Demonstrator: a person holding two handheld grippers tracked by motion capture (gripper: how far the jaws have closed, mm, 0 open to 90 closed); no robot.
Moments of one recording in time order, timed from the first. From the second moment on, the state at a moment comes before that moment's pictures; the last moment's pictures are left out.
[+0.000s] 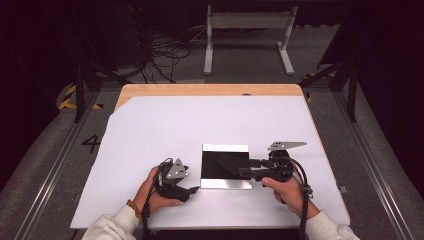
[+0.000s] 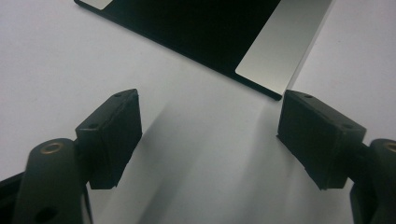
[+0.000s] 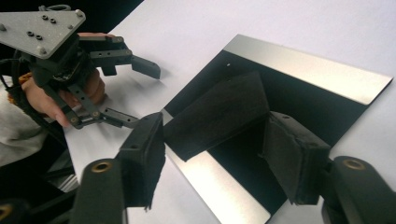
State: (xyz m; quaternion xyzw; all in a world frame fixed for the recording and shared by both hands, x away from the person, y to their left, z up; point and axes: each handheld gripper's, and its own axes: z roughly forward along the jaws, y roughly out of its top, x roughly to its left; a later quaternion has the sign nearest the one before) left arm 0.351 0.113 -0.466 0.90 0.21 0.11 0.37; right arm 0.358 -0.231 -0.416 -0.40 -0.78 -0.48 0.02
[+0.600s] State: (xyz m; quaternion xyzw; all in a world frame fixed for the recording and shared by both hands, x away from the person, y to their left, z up) left arm 0.350 0.115 -0.466 0.90 0.21 0.11 0.37; right arm 0.358 -0.238 -0.416 -0.42 -0.76 -0.49 0.04
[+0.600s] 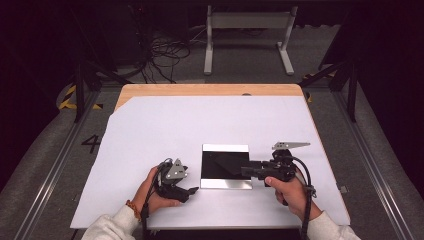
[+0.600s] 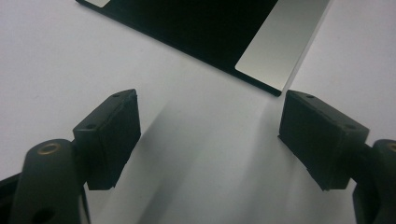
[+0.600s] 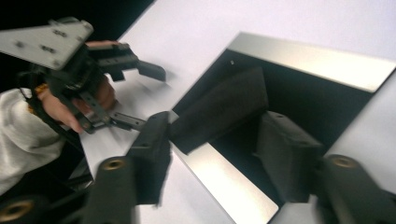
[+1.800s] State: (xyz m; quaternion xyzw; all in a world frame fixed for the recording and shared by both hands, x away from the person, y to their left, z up) left arm 0.363 0.113 -0.460 0.88 0.24 0.09 0.40; right arm 0.373 -0.228 -0.440 -0.44 -0.75 -0.49 0.10
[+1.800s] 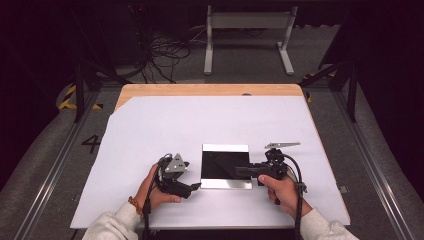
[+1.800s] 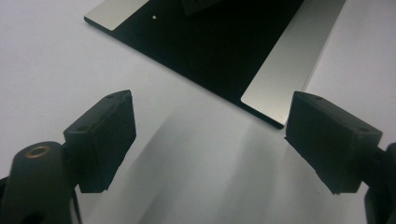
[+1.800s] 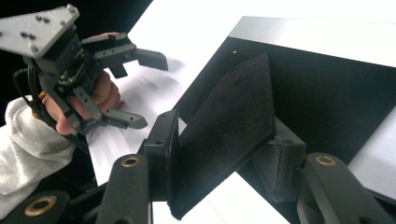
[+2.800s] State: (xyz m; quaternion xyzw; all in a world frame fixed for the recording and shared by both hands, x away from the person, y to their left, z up) left arm 0.394 0.080 -0.466 0.87 0.27 0.01 0.41; right arm 0.353 -0.225 -0.427 -0.36 -0.79 -0.50 0.03
